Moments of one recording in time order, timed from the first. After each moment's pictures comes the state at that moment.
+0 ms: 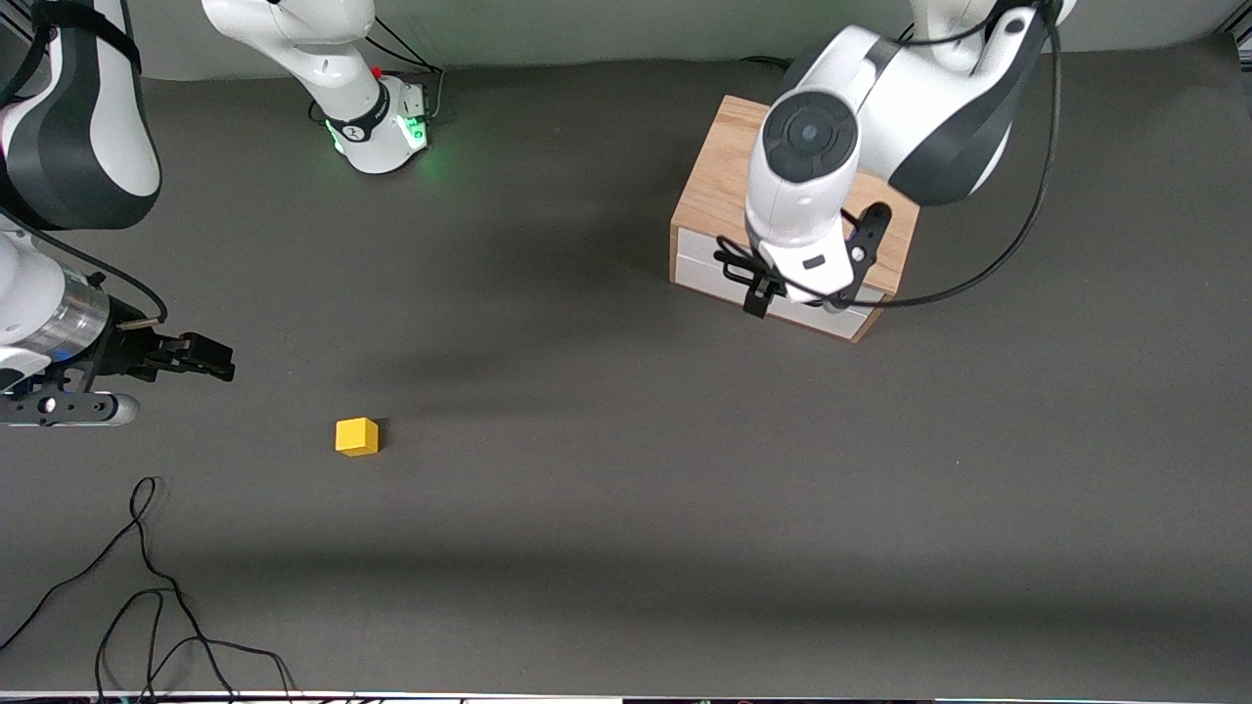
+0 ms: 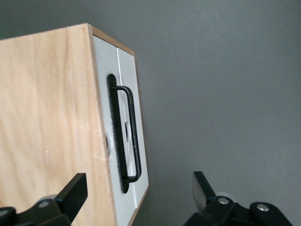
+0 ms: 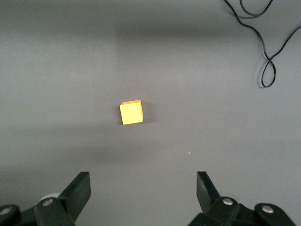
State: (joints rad) left arm -0.55 0.25 -0.08 -1.64 0.00 1.68 -1.75; right arm -0.07 0.18 0.10 -1.61 -0.06 1.75 0.06
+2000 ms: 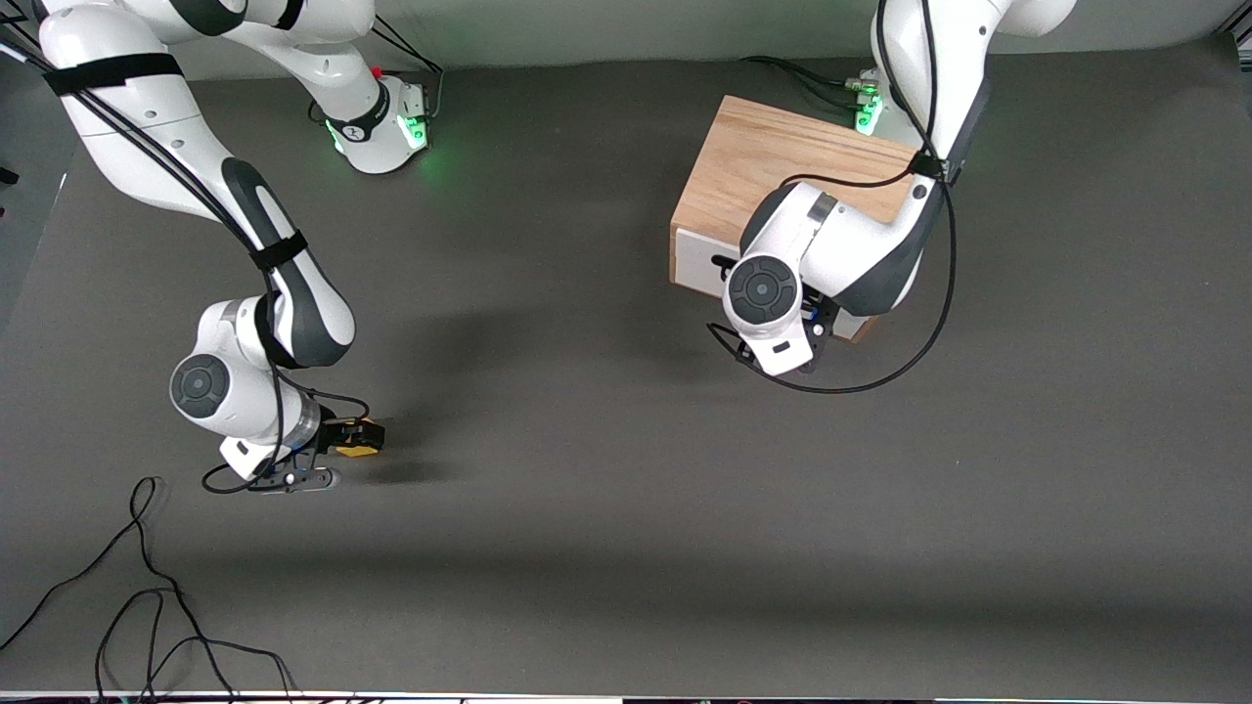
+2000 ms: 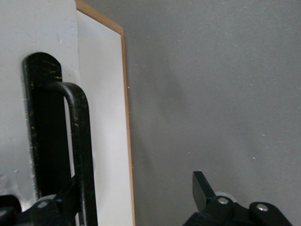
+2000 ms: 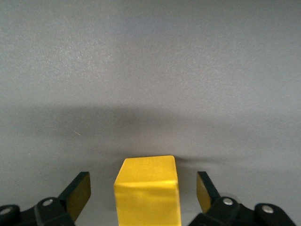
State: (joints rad) left arm -0.55 0.47 -0.07 -1.74 -0.02 1.89 -1.77; right arm -0.03 0.57 0.10 -1.90 -0.06 2.48 0.06
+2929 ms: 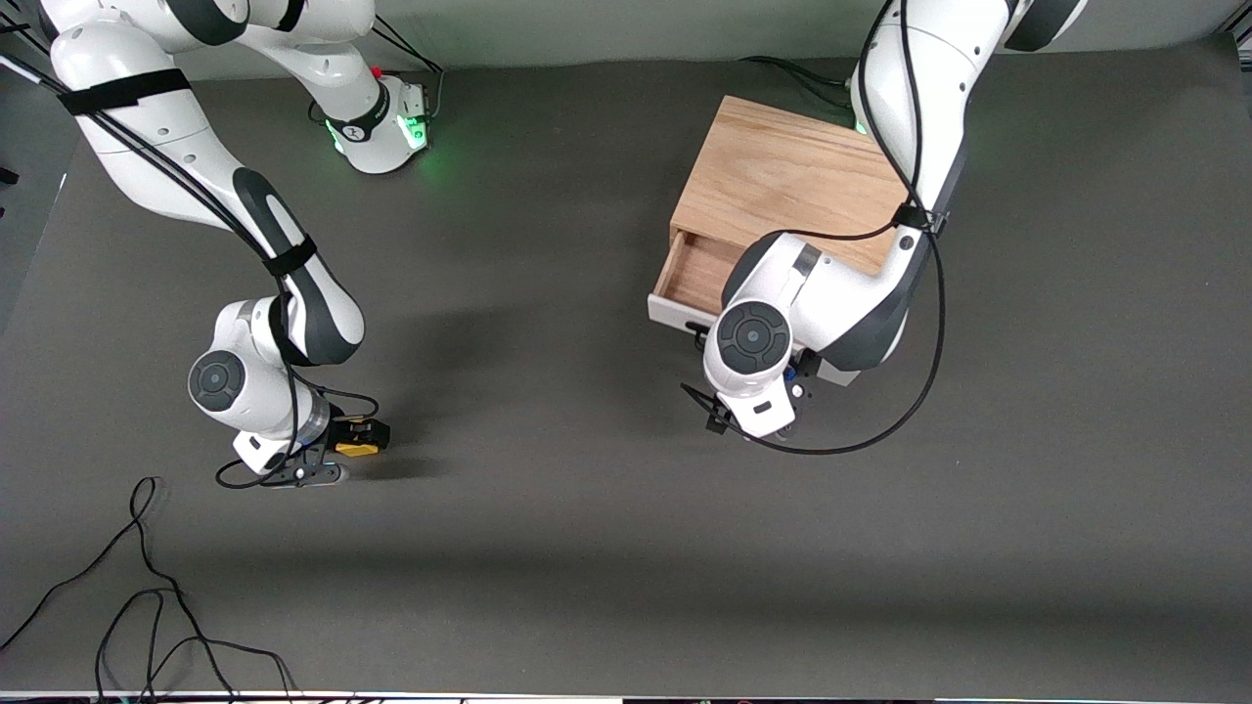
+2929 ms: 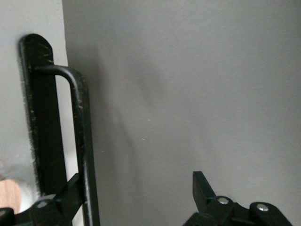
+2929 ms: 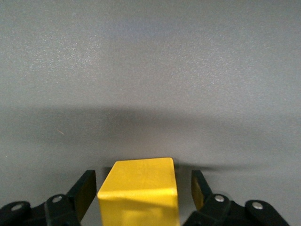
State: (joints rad) left arm -0.53 0.68 -0.06 -1.38 -0.02 1.96 -1.77; right arm -0.03 0.59 0.09 -1.94 -0.06 2.55 0.06
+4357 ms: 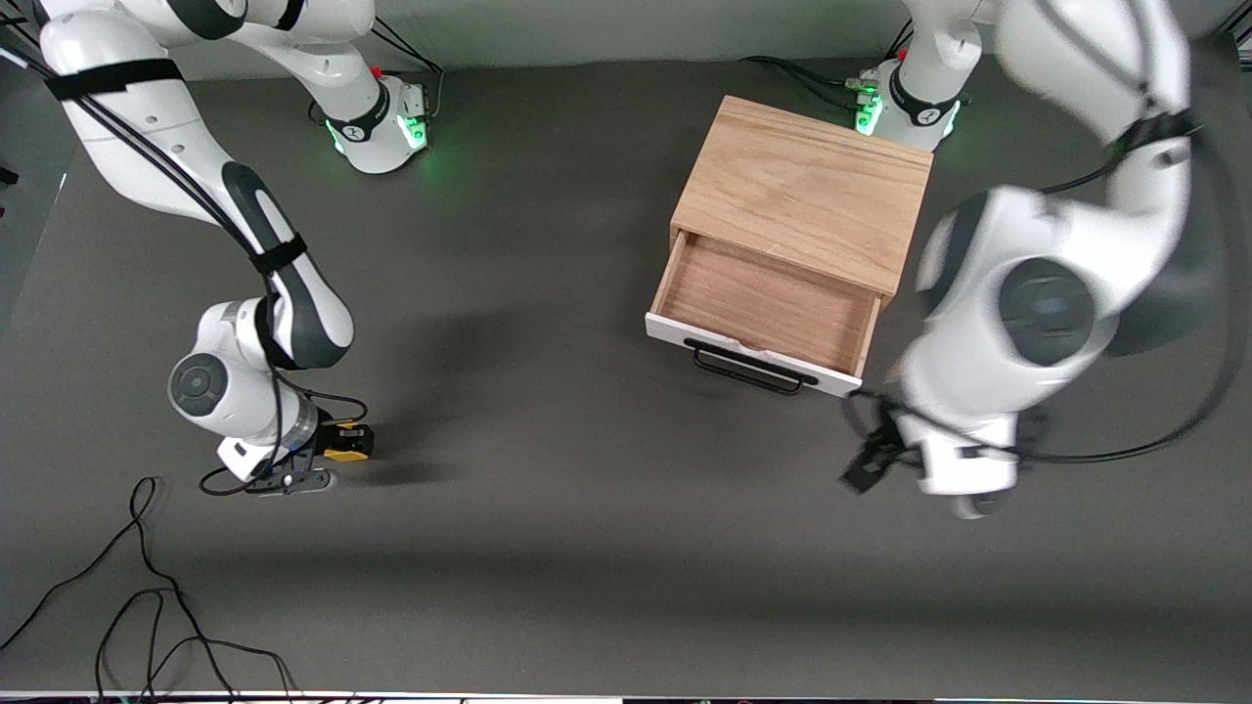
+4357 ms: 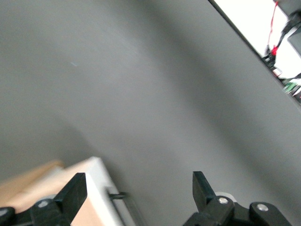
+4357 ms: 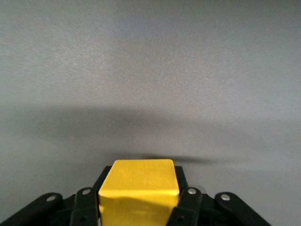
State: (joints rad) left arm -0.27 0.53 -0.05 -1.10 0.04 1.64 -1.06; right arm -0.03 0.55 0.09 -1.84 -0.06 2.39 0.03
